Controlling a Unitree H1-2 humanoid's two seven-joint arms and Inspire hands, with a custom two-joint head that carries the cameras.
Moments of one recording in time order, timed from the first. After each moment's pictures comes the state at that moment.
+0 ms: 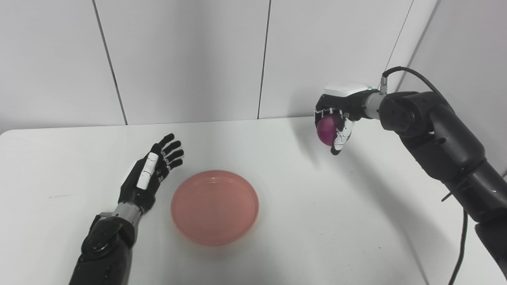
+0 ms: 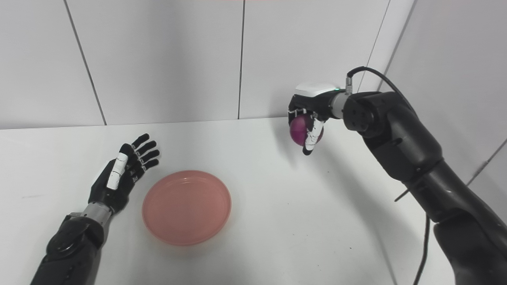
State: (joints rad) left arm -0.49 0.06 0.03 0.64 -0.24 -0.10 -0.32; right arm -0.84 -0.78 0.40 0.02 -0.69 0.25 0.88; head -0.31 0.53
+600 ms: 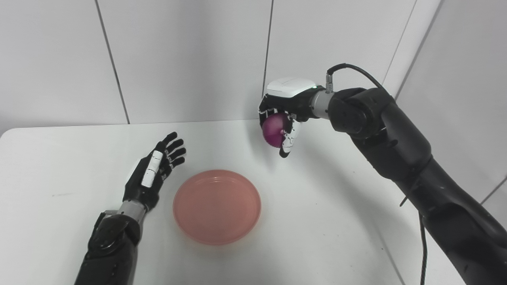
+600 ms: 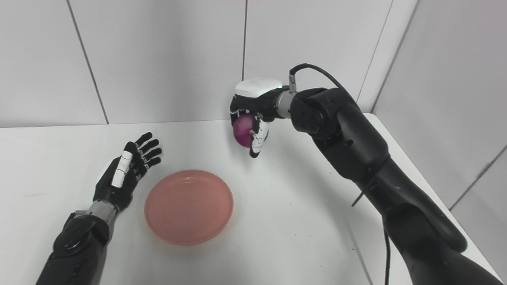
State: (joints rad) left arm -0.49 0.04 0.02 0.64 -0.21 -0.11 -0.28; right arm -0.92 -0.57 0.47 -0.08 -0.74 0.23 0.91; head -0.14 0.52
